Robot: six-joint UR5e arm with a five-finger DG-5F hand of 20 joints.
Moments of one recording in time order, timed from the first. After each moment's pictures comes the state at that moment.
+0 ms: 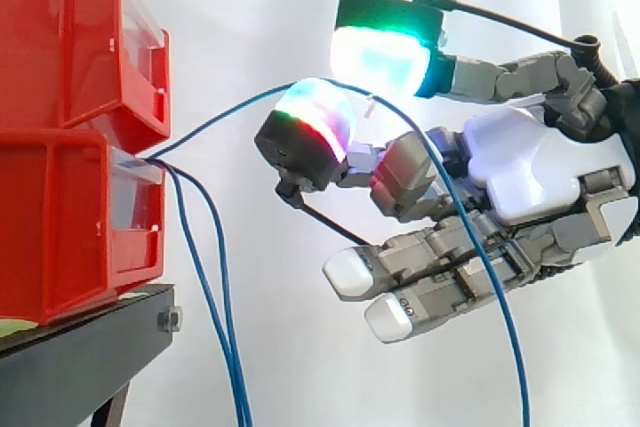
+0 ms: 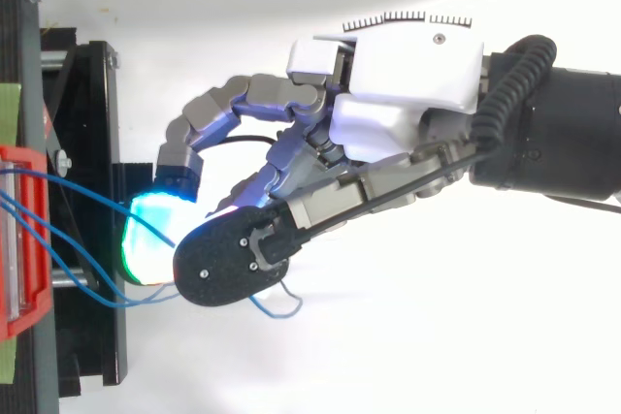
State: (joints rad) arm 0.13 -2.29 -1.00 -3.25 -1.33 0.33
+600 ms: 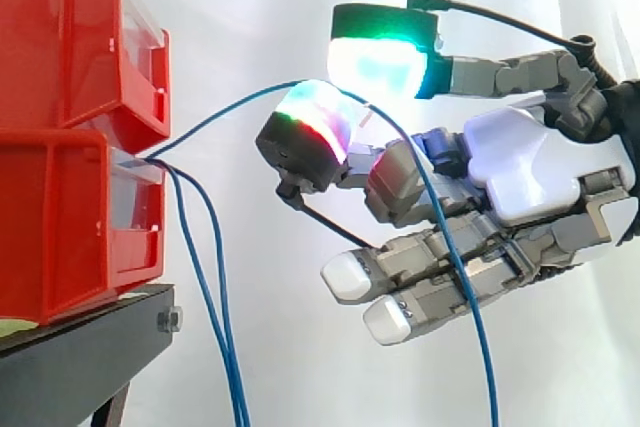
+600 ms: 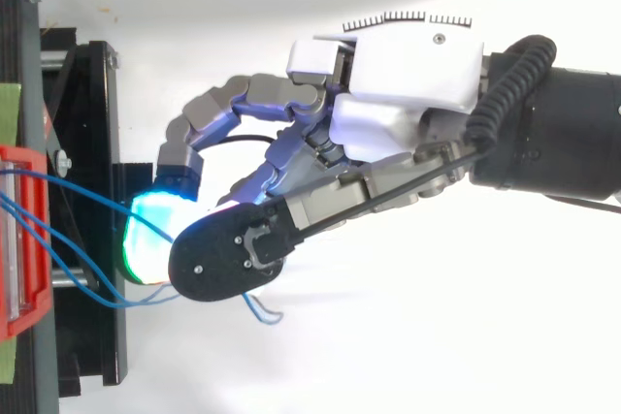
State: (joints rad) arm 0.13 -2.29 -1.00 -3.25 -1.32 0.33
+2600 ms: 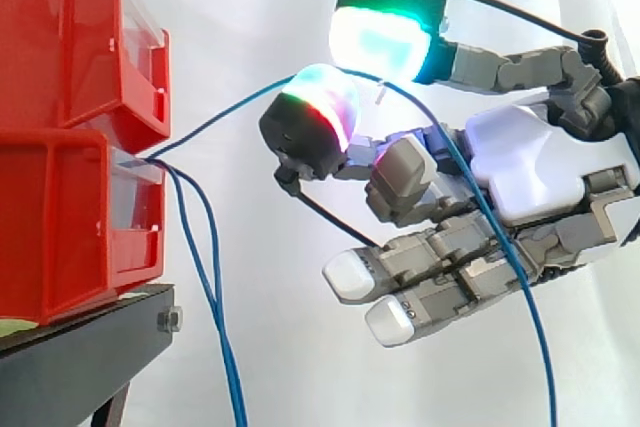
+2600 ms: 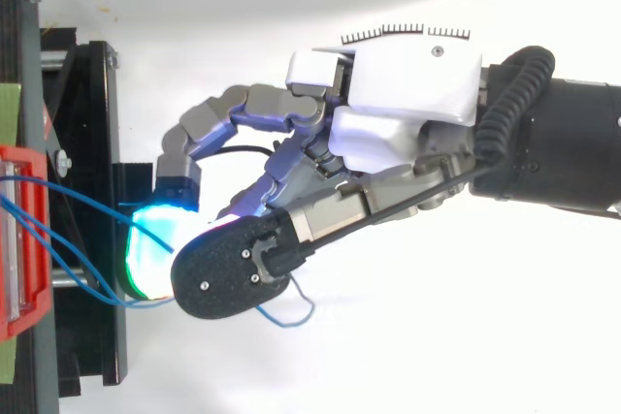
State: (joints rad) arm 0.14 -2.29 -1.00 -3.25 -1.32 0.33
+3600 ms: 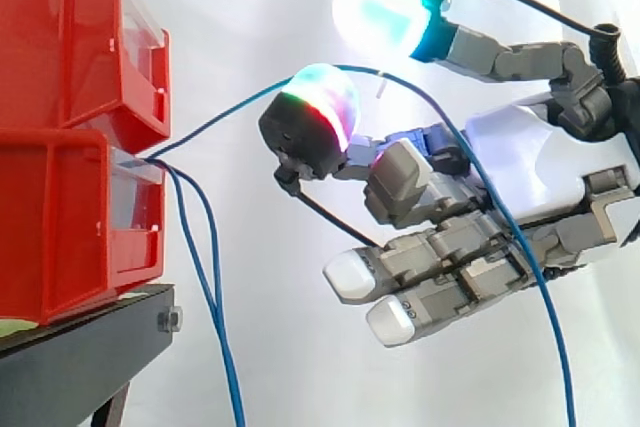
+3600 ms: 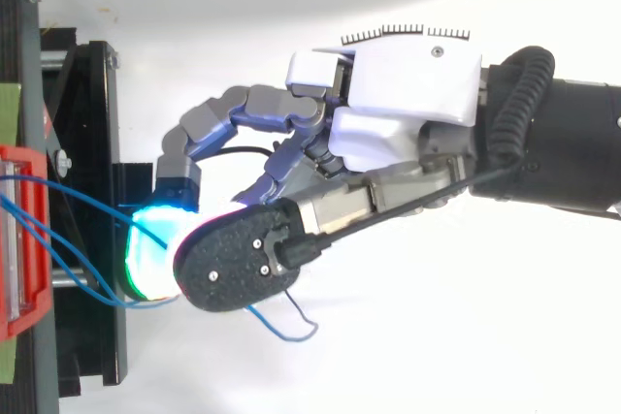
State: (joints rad) arm 0.14 -2.29 -1.00 -3.25 -1.33 0.33
